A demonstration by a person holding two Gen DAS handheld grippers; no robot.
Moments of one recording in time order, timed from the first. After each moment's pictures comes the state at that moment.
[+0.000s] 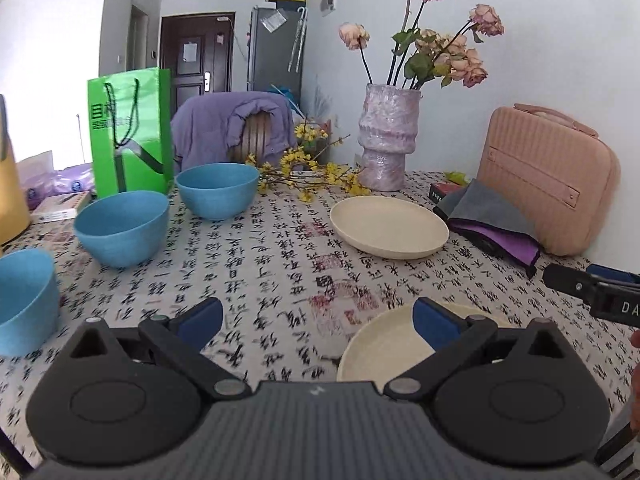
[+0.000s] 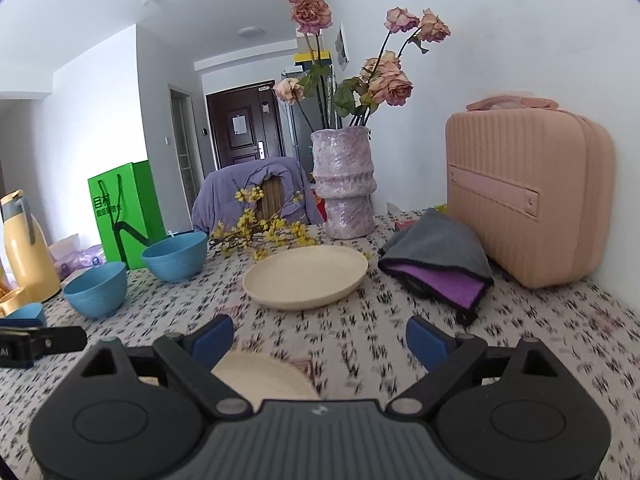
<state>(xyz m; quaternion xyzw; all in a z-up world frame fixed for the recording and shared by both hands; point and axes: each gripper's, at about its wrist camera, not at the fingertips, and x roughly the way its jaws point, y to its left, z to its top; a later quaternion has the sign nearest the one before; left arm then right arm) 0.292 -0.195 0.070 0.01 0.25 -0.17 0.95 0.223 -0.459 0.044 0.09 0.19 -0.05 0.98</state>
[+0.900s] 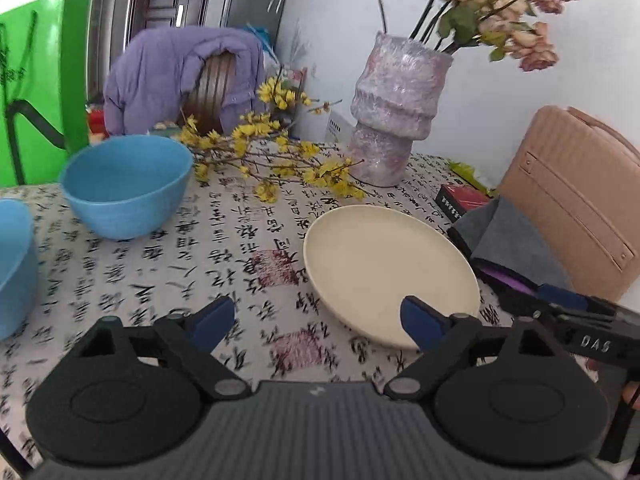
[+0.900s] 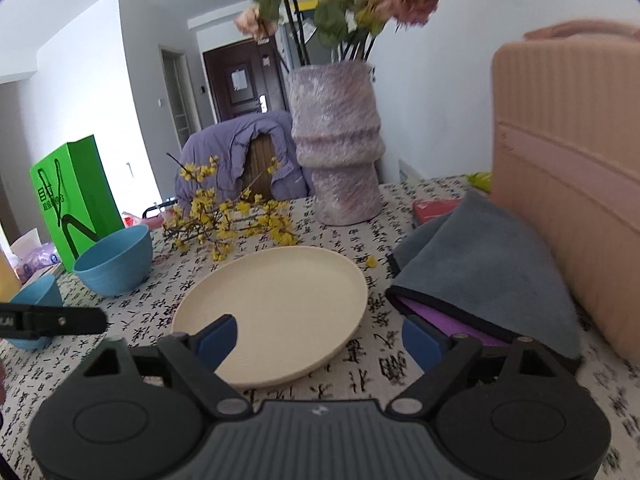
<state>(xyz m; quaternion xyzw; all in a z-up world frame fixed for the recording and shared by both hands) 0.512 -0.257 0.050 -0.04 0.35 -0.22 0.91 0.427 -0.524 0.013 0.11 0.27 -0.02 0.96</state>
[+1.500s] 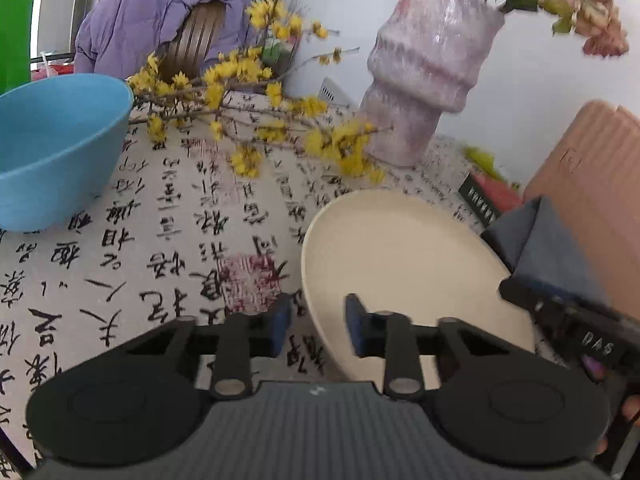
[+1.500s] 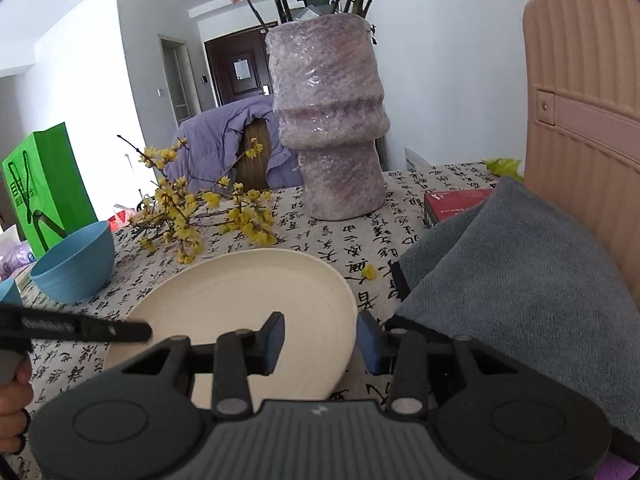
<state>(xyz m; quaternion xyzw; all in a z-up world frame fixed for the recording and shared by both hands) 0.597 -0.289 -0.015 -0.07 0.39 -0.24 0.88 0.501 -0.544 -0.026 0.11 0.27 -0.02 0.96</state>
